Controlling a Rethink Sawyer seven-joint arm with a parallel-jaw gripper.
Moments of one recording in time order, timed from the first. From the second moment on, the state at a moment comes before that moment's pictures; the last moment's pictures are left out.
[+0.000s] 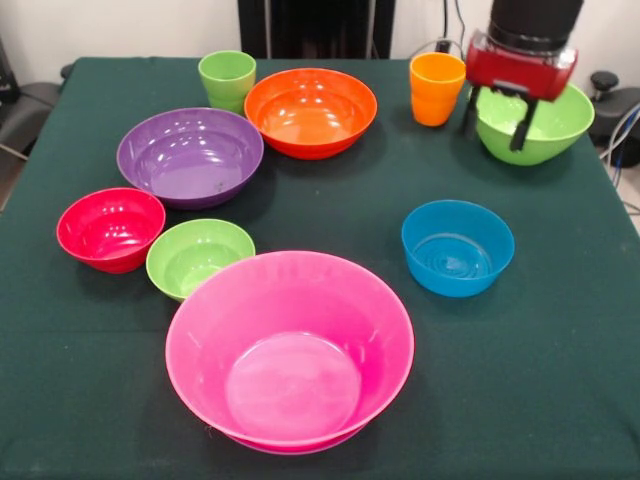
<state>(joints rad) 0.01 -0.61 0.06 1.63 -0.26 0.49 2.53</state>
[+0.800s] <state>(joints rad) 0.20 -0.46 -0.28 1.48 0.30 0.67 3.27</state>
